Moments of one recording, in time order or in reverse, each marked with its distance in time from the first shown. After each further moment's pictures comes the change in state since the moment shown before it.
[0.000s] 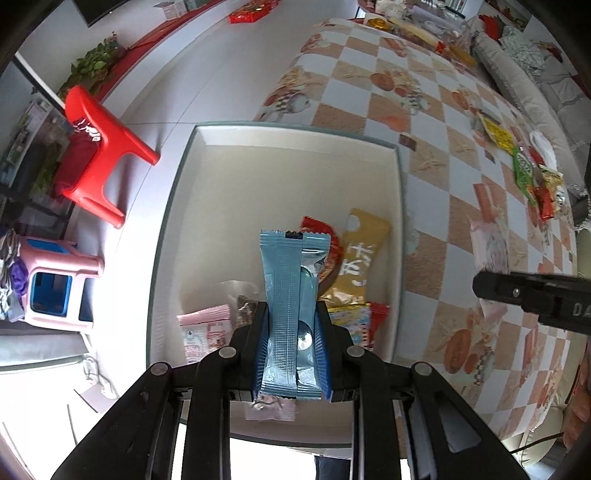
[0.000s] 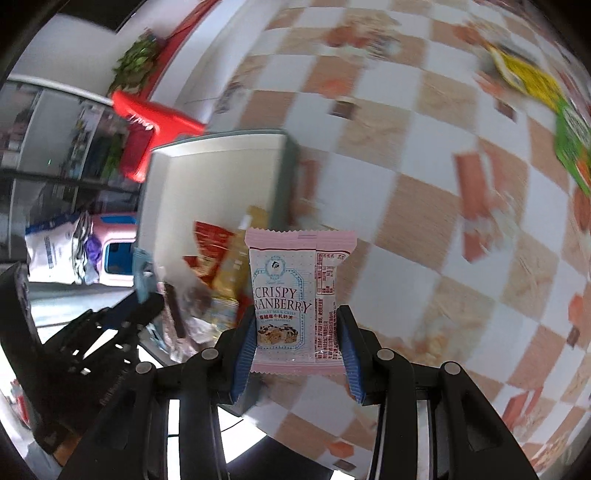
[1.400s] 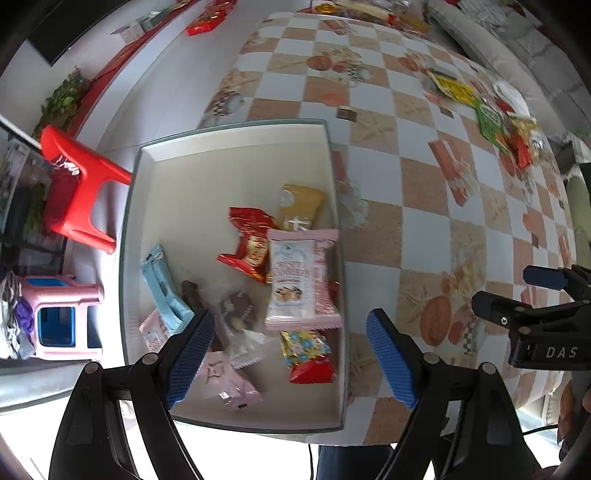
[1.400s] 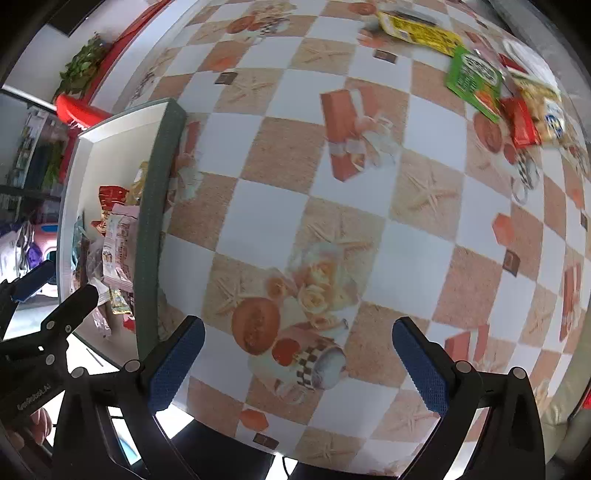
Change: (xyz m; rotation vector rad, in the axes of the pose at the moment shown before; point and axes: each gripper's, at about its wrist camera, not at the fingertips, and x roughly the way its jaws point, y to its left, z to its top) left arm -0.006 -0.060 -0.016 0.176 0.007 0.003; right arm -0.016 -0.067 -0.080 0.123 -0.031 -0.254
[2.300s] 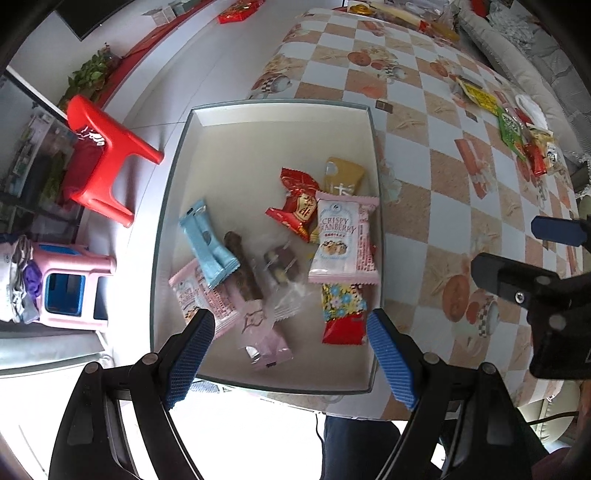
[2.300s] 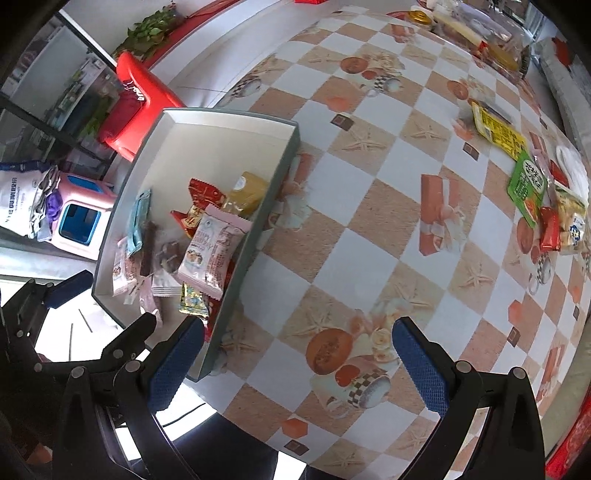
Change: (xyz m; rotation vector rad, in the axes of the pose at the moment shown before) left arm -0.015 0.028 -0.037 -0.112 0.014 0.054; right arm -0.038 0.094 0.009 -0.277 -0.079 0.004
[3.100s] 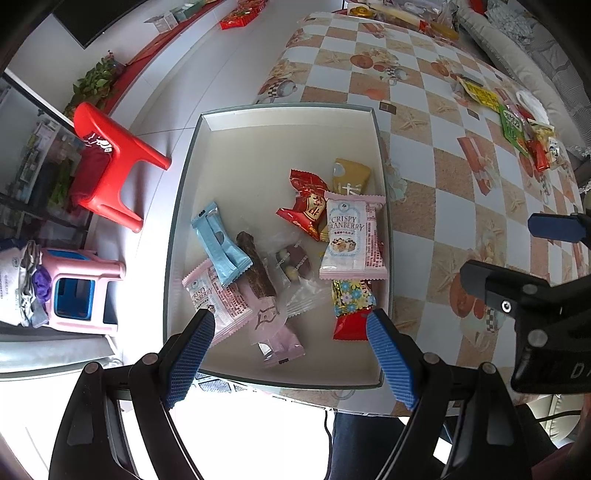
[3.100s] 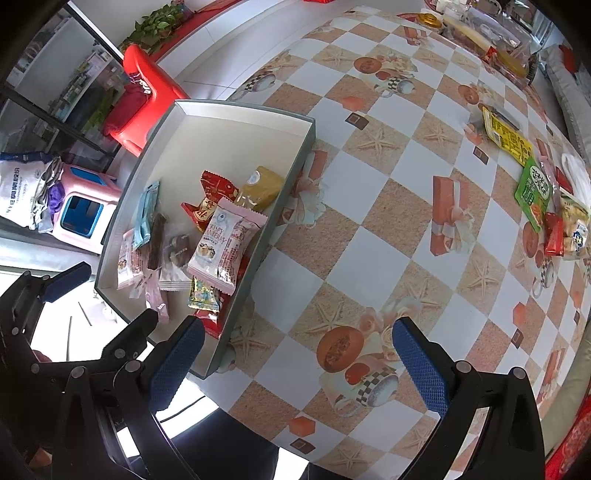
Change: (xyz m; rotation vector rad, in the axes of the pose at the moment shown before) left arm -0.004 0.001 -0.004 0.009 -0.015 0.031; right arm 0.002 0.010 -0.002 -0.024 0.006 0.001
